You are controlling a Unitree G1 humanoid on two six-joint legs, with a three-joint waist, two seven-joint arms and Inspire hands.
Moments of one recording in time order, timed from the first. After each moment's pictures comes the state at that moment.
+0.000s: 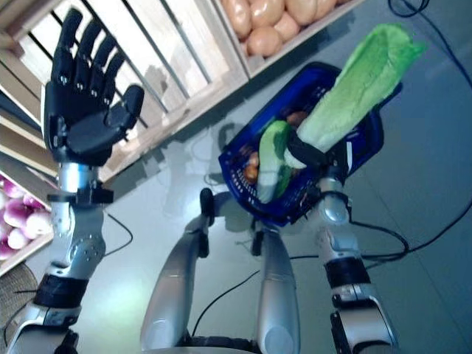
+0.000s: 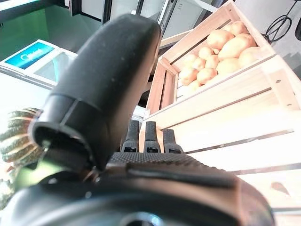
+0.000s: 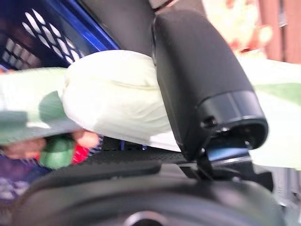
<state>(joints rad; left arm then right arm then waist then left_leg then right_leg) -0.39 0.45 -0.09 -0.10 -0.74 -0.43 0.00 -0.55 -0.40 0.10 0.48 0.64 -0.12 -0.31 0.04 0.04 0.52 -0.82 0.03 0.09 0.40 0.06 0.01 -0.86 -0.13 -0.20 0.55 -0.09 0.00</state>
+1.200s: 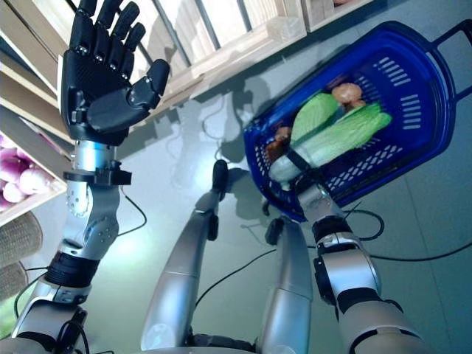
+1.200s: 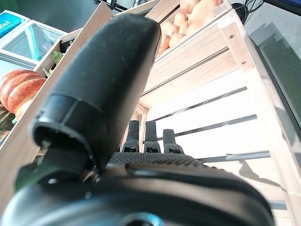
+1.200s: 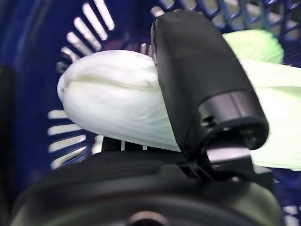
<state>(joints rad) -0.48 0.45 -0.15 -0.05 -0.70 -0.42 0.03 -0.86 -0.36 0.09 1.09 1.23 0.14 -0.29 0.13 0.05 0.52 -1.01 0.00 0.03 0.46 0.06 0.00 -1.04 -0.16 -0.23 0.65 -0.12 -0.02</state>
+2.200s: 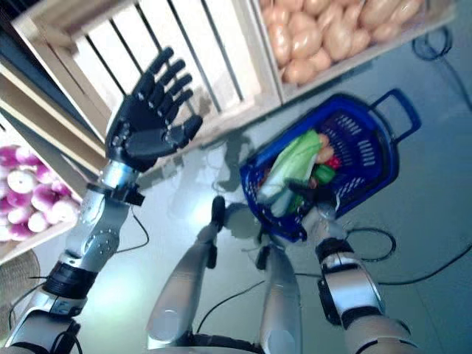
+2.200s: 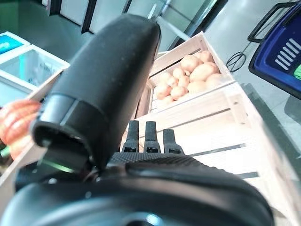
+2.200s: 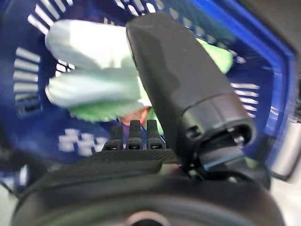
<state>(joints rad) -0.35 0.50 -0.21 -0.04 -0.82 -0.21 -0.13 -0.59 -0.36 0.14 1.02 0.87 0.03 -0.43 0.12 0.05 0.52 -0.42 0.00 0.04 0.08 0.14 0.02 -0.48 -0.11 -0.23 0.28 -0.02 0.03</state>
